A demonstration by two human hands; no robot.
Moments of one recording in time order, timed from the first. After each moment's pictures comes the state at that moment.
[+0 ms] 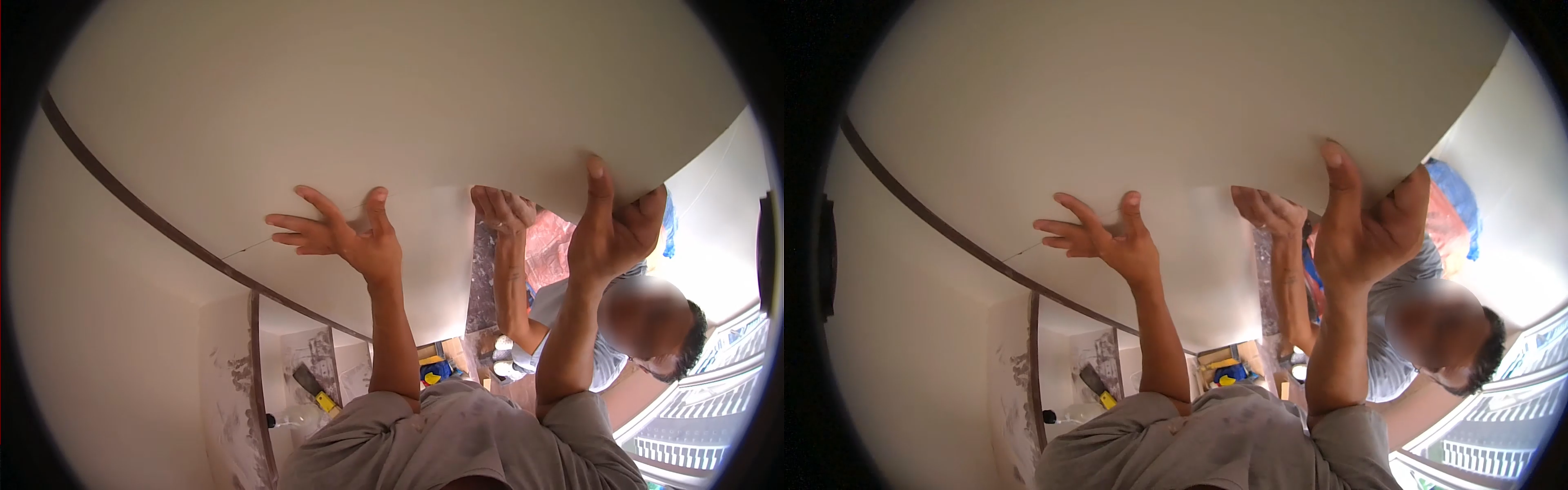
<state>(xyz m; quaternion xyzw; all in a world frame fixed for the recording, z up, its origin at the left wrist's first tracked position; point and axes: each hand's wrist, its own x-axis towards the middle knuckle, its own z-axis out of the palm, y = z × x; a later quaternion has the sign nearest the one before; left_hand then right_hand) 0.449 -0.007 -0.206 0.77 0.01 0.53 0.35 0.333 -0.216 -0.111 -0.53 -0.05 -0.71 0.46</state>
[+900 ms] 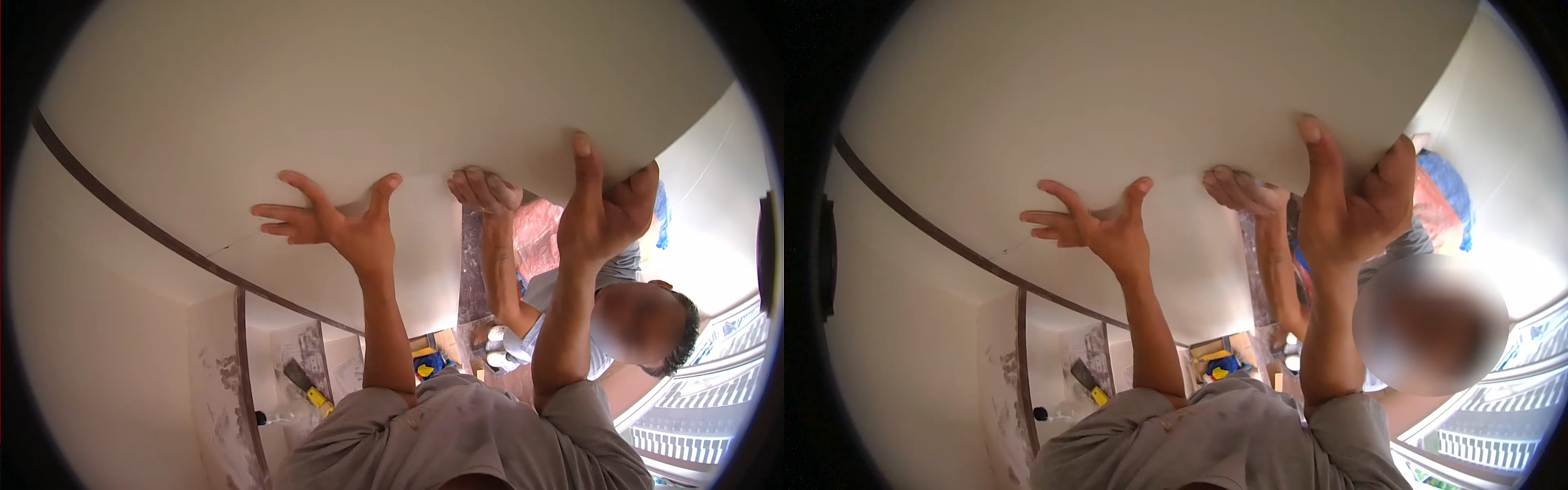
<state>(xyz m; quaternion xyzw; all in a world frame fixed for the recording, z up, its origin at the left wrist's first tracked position) 0.434 -0.030 -0.183 0.80 0.03 0.48 0.36 0.336 -0.230 -0.107 -0.55 -0.06 -0.69 0.46</state>
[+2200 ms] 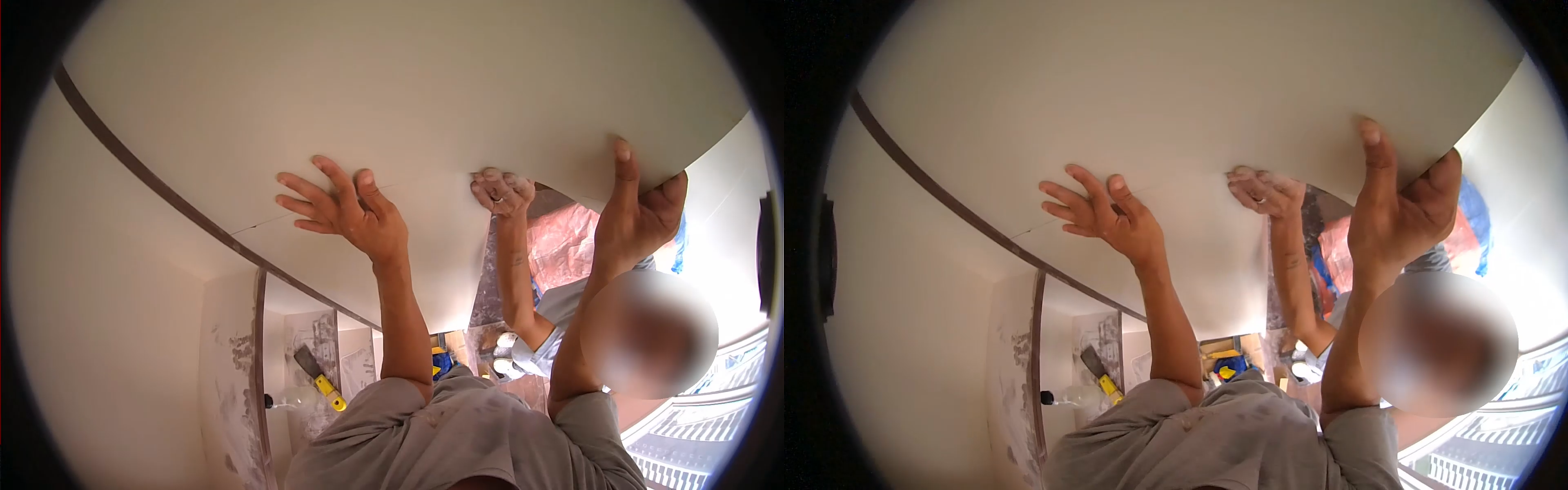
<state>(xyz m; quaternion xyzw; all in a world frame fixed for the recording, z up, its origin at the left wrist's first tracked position) 0.454 -0.006 -0.194 0.74 -0.02 0.58 0.34 0.342 -0.237 -0.105 -0.56 -0.03 -0.70 0.44</state>
